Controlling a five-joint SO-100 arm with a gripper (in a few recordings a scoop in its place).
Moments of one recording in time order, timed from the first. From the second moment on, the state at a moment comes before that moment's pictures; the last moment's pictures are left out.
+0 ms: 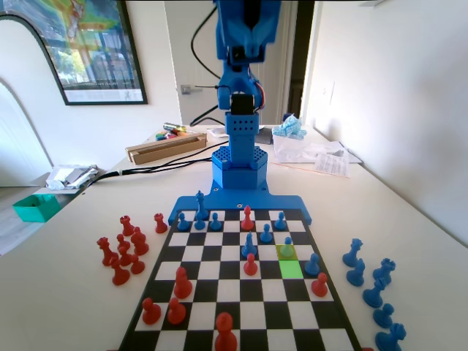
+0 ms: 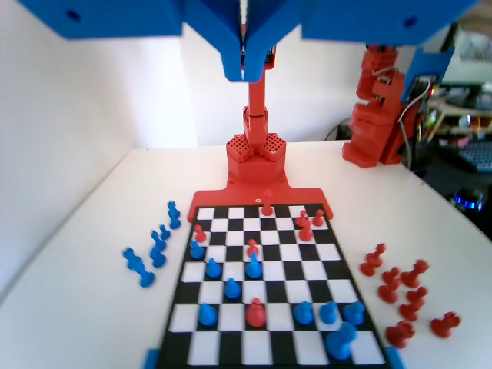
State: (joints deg) arm -3.8 154.8 111.4 88.1 -84.6
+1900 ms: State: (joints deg) arm -13.0 93.8 128.6 42.4 -57.8
